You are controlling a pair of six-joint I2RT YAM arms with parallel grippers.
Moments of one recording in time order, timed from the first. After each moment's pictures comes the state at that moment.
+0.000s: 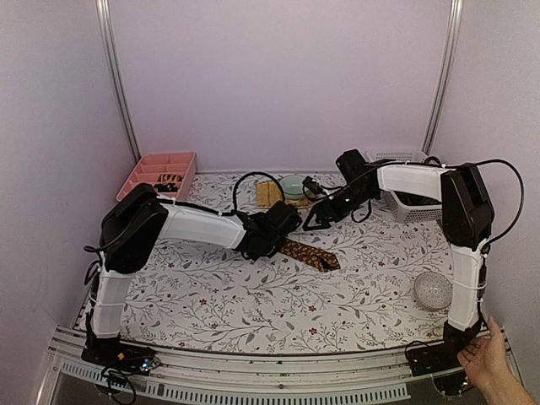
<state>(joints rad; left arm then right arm) -0.96 2.19 1.50 -0.23 -0.72 0.07 0.48 2.07 1.61 -0.65 -0.64 -0.21</state>
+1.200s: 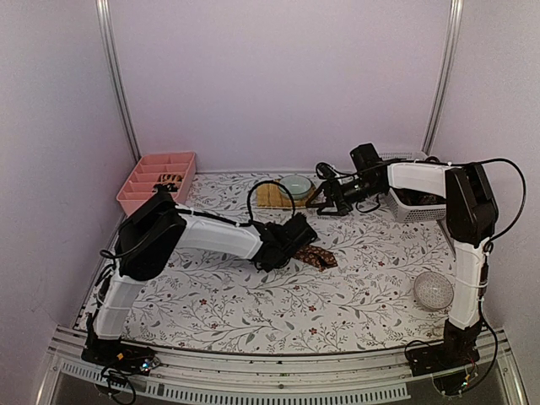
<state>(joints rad) -1.03 2.30 1.60 -0.31 -0.82 -0.02 0.39 2.07 1.60 -0.49 -0.91 0.19</state>
